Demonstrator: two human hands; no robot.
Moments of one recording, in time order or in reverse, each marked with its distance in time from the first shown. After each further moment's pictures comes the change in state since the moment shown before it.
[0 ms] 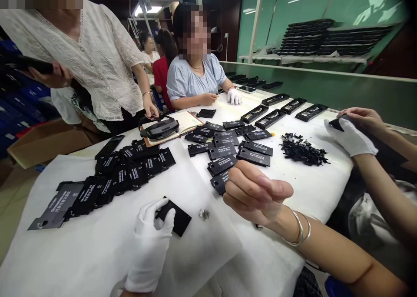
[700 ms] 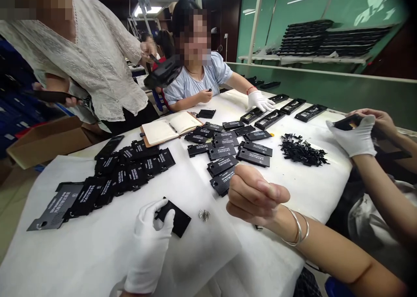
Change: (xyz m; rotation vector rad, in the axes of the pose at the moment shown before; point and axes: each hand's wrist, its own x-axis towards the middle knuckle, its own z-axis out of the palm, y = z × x) left_hand 0.000 0.002 -0.002 -0.023 -0.009 -0.047; right_hand 0.002 0.001 0.000 0.076 -0.118 0.035
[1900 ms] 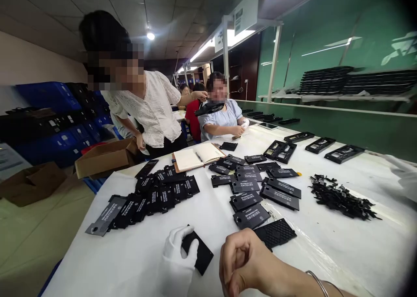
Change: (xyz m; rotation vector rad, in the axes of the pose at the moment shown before) left_hand 0.002 -0.049 0.024 0.023 0.162 0.203; right_hand -0.027 0.049 -0.014 -0.361 0.547 0.613
